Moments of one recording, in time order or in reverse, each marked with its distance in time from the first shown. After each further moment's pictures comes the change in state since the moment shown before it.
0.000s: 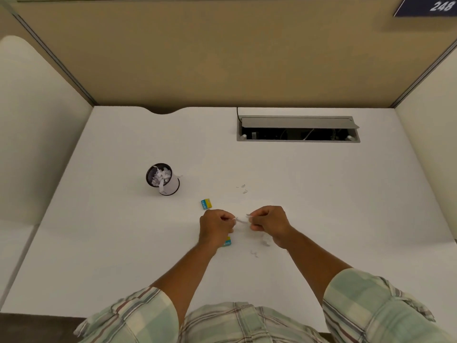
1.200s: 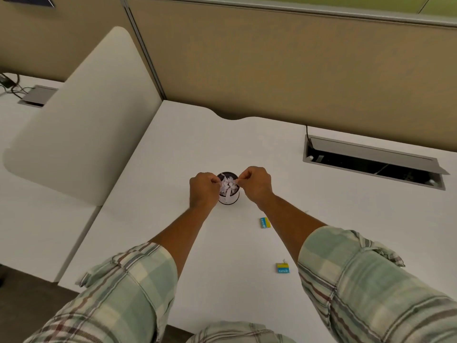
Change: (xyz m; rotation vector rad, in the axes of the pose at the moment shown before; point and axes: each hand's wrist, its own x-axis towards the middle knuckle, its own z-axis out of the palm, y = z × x) left_hand 0.124 -0.007 -0.219 -0.004 0.369 0.127; right_hand 0.066 -0.148 0.249 -0.540 0.035 -0.411
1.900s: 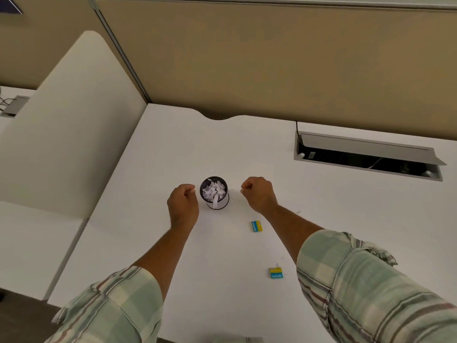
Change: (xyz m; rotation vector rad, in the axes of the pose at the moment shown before) left_hand -0.001 -0.043 0.010 -0.031 0.197 0.038; right_hand 0.021 0.056 -0.022 -0.155 -0.062 -0.022
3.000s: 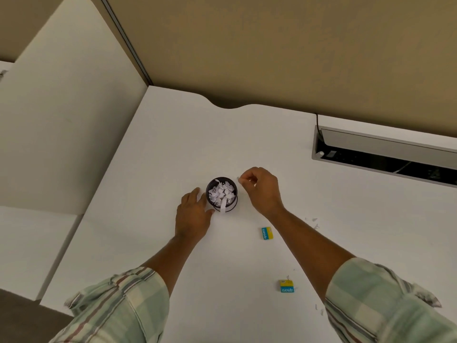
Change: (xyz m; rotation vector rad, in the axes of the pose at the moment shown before) left_hand 0.019 -0.055 0.026 0.737 -0.404 0.239; right_hand 0.032 -0.011 0.025 0.174 0.115 -0.201
